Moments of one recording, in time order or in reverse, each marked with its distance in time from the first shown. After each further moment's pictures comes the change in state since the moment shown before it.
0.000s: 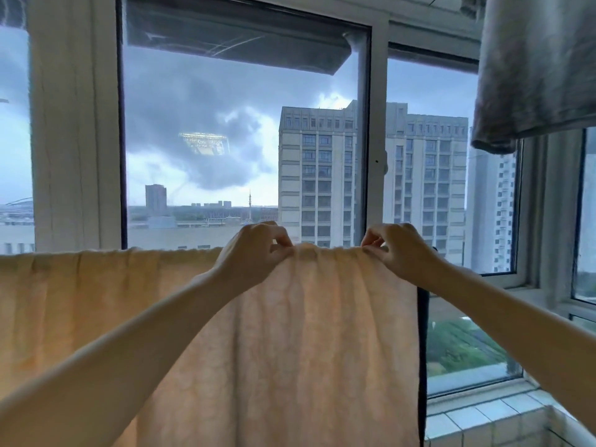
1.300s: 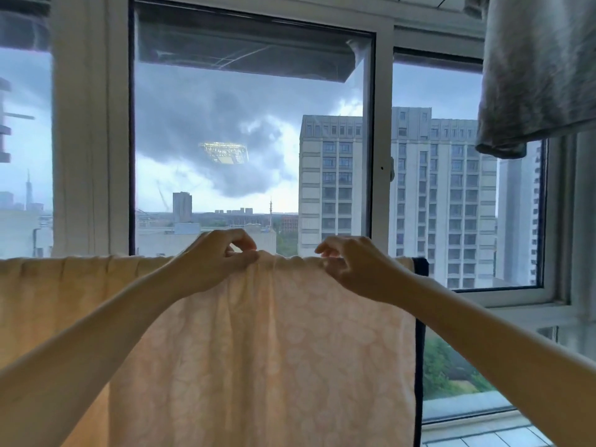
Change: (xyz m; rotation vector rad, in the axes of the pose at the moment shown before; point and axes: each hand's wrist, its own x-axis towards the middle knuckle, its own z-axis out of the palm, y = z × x) left_hand -0.006 -0.005 -0.025 0.000 -0.126 -0.180; right_hand 0.008 -0.017 0.012 0.177 -0.114 -0.179
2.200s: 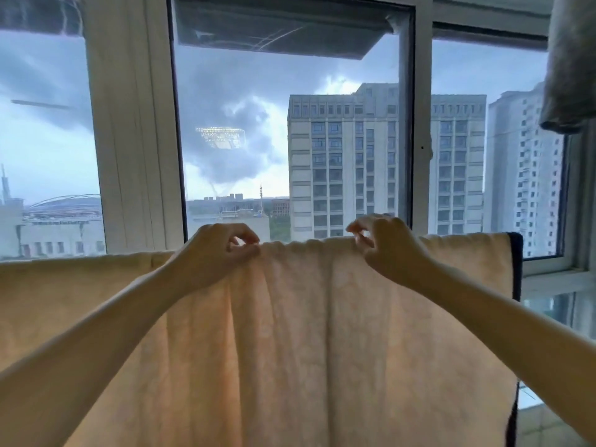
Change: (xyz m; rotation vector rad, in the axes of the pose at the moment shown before) left_hand -0.053 -0.131 -0.103 0.054 -0.016 0.105; right_hand 0.058 -0.118 0.067 -0.178 0.224 0.161
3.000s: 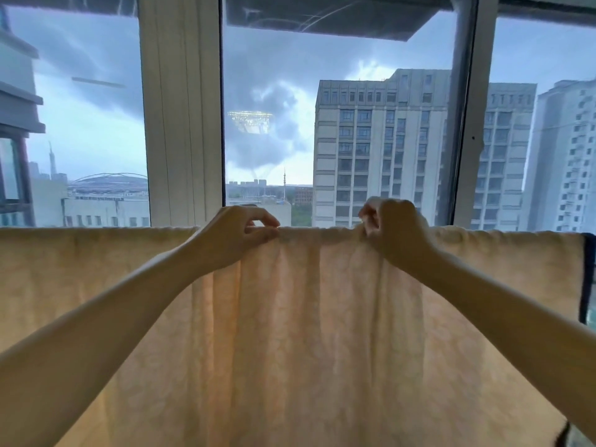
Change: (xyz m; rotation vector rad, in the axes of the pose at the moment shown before) left_hand -0.027 -0.023 -0.026 -0.005 0.031 -0.041; right_hand 0.029 -0.055 0.035 -0.046 0.047 0.077
